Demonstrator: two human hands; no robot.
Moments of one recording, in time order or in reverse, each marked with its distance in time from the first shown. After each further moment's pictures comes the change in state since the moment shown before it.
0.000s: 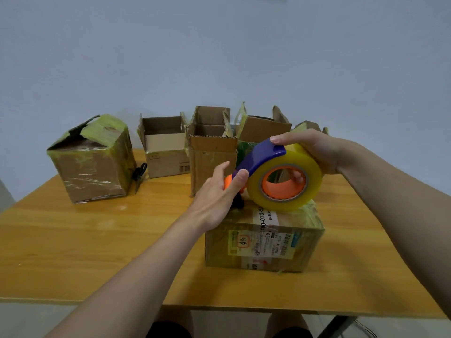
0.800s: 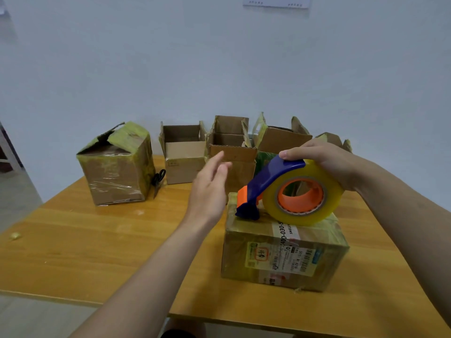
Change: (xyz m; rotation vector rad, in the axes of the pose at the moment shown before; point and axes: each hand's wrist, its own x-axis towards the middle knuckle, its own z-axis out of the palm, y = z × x) left_hand -0.007 0.007 -0.029 -0.259 0.407 0.074; right_hand 0.015 -0.004 0.017 -0.296 0.172 -0.201
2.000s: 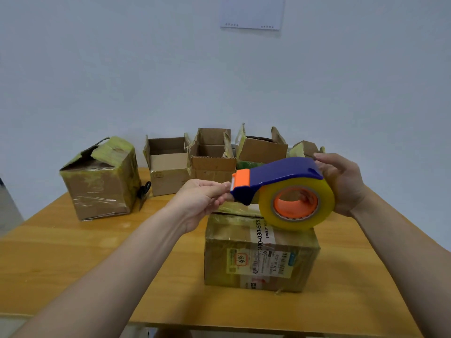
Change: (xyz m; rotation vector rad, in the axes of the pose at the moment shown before) left_hand 0.008 0.027 -0.002 -0.330 -0.298 -0.395; right_hand -0.046 0.052 -0.020 0.755 0.075 -0.051
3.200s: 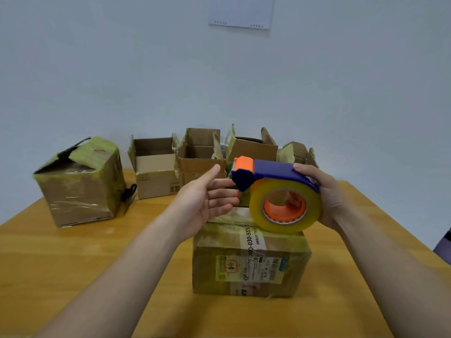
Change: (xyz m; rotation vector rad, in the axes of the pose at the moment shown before) left_hand 0.003 0.004 0.021 -0.206 -0.098 -0.060; right_hand -0.005 0.011 0.013 -0.016 0.211 -0.004
